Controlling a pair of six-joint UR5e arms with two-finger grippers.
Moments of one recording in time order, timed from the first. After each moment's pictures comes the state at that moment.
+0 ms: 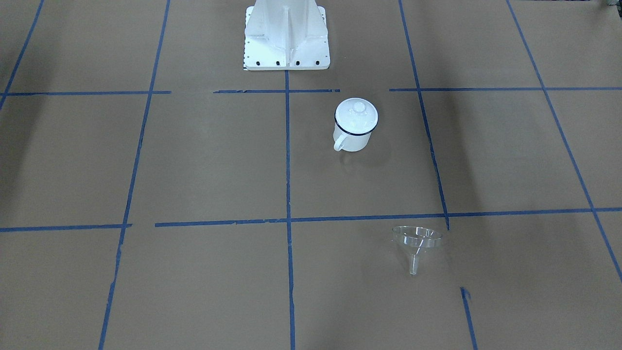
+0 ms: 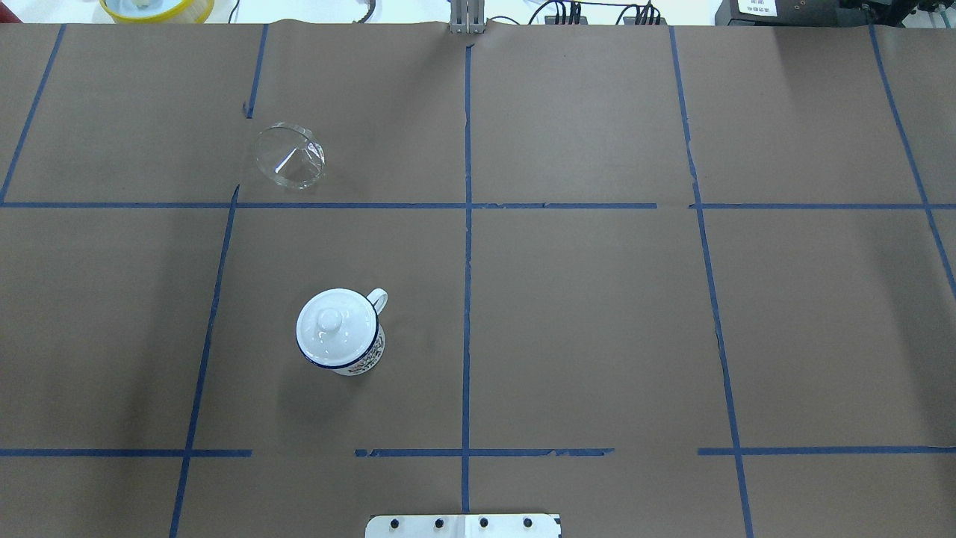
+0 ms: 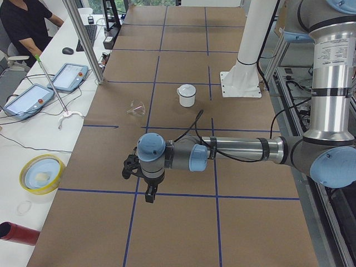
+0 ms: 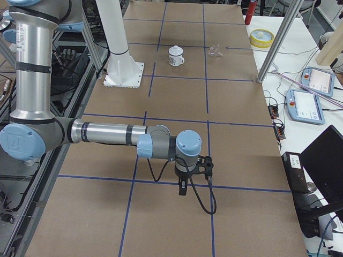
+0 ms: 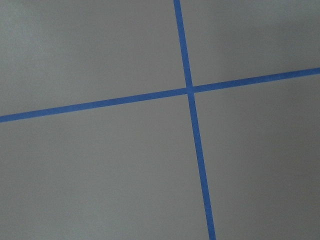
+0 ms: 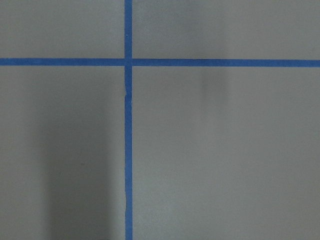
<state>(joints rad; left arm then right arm) -1.60 -1.52 -1.64 -1.64 -2.35 0.13 1.57 -1.68 1.66 -1.57 2.29 0.01</state>
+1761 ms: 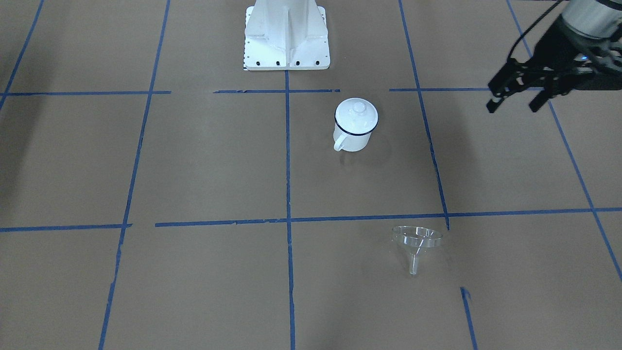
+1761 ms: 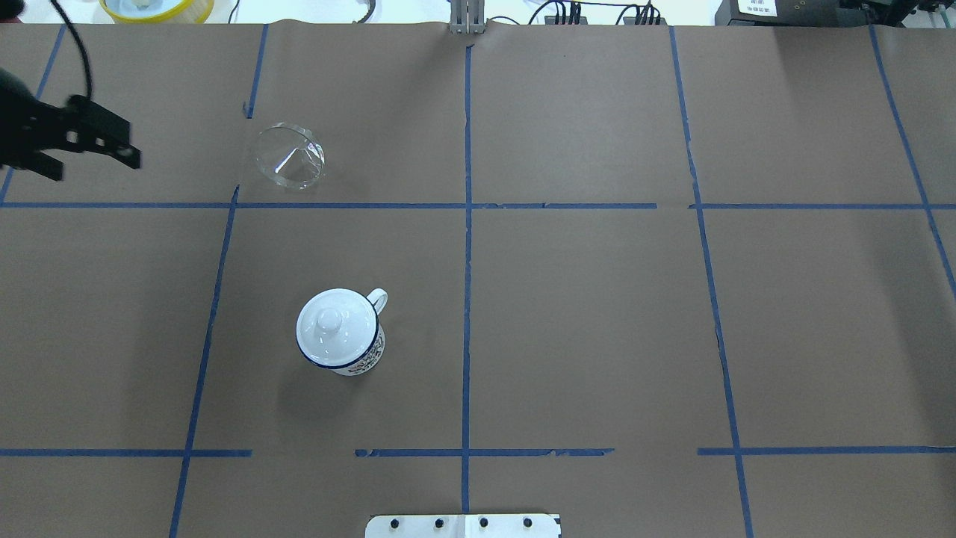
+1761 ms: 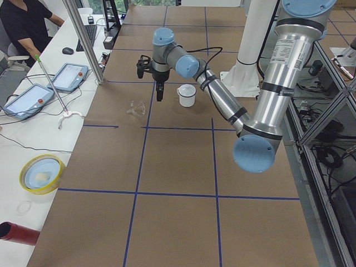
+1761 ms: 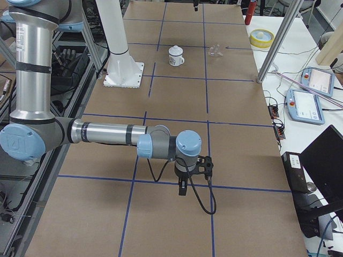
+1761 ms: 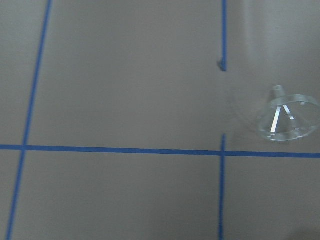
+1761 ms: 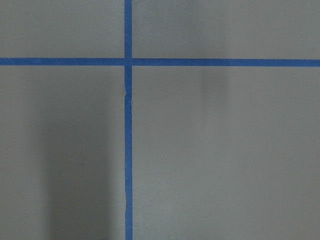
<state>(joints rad) -1.03 -1.86 -2.15 -1.41 -2.23 -0.97 1.57 -1.68 1.66 -1.57 2.29 0.01</state>
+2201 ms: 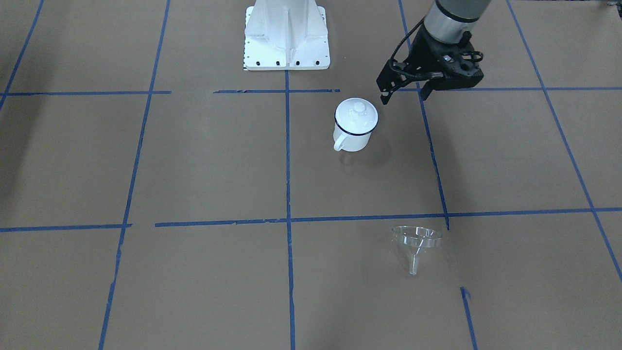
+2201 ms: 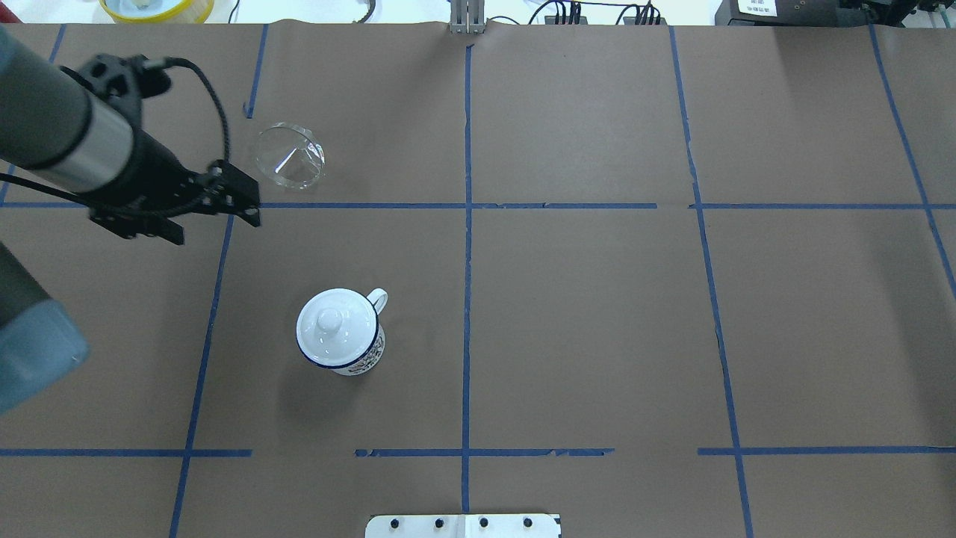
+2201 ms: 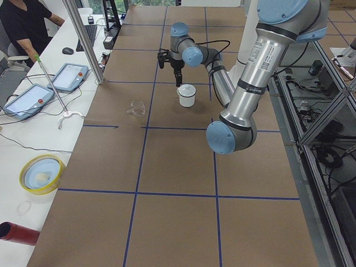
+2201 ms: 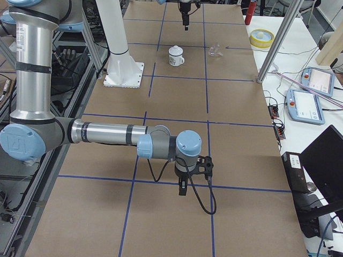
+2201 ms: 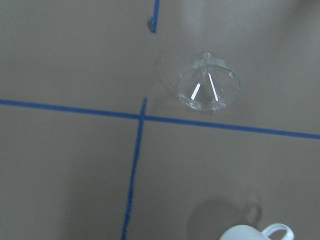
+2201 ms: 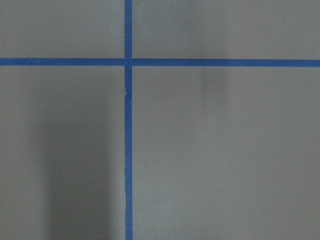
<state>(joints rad) -0.74 -2.02 -2.12 -1.38 -2.07 -1.28 1.57 -1.68 1.66 -1.57 2.29 0.01</state>
